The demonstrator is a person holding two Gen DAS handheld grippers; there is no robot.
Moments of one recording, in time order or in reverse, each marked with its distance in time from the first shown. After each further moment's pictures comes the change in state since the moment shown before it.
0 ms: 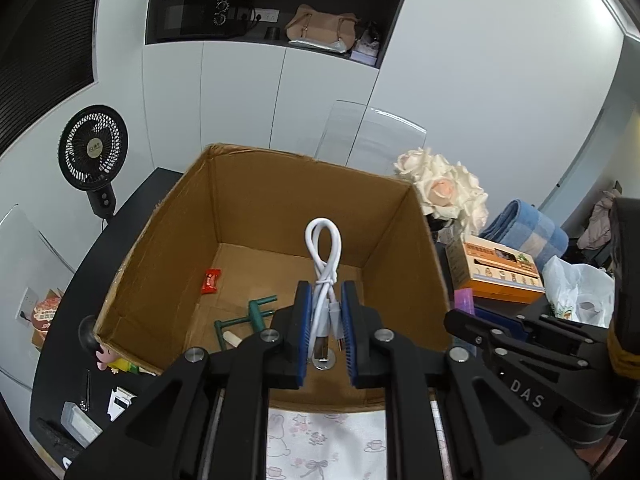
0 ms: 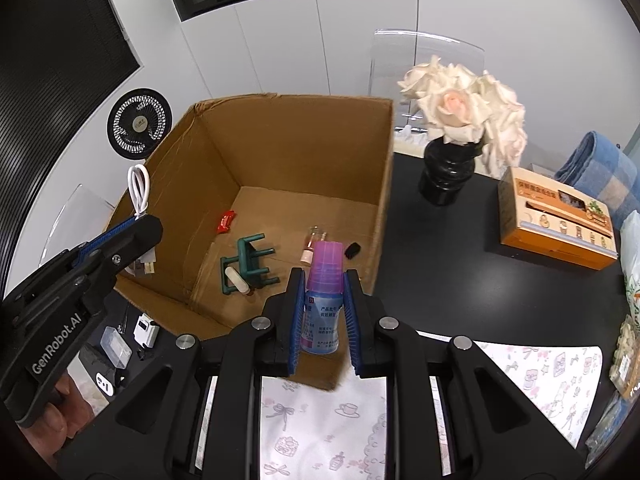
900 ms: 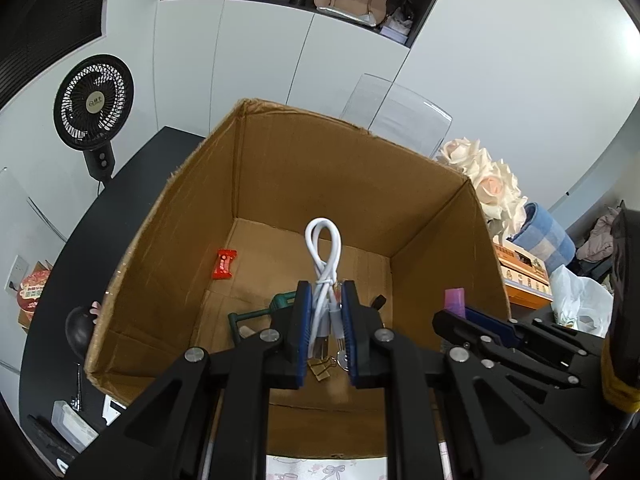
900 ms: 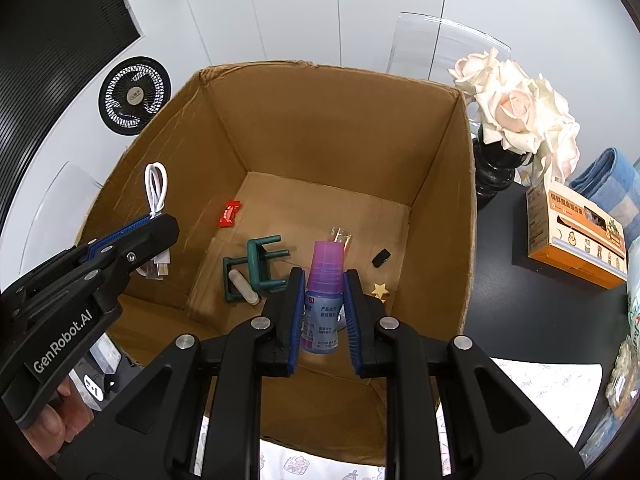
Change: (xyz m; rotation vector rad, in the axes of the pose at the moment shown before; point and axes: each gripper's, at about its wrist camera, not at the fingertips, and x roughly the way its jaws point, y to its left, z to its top) left arm 0.048 0.051 0.005 -0.080 0.113 -0.016; right arm 0.061 0.038 0.018 -0.063 0.073 -0.029
